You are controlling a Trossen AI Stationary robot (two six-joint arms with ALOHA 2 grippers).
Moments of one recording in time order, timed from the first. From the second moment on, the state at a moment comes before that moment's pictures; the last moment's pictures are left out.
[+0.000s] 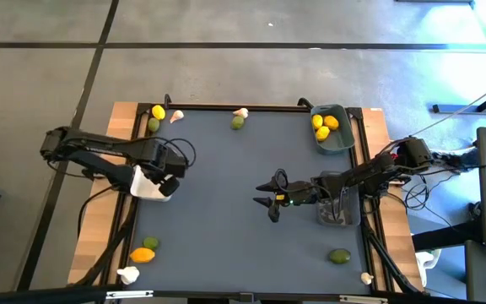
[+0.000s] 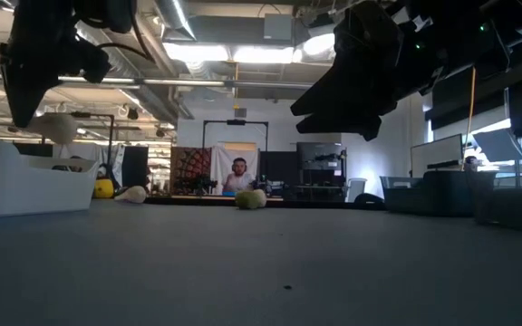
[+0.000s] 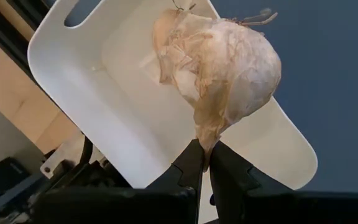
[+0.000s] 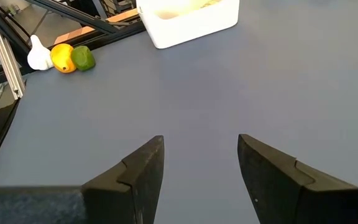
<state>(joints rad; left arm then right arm) -0.03 1.22 0.94 -1.48 -0.11 -0.92 0.26 1.58 0.68 0.47 0.33 0.44</state>
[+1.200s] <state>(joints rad) -0.14 1.32 0.75 -1.32 -0.03 -1.01 0.26 1.58 0.68 0.48 0.33 0.42</state>
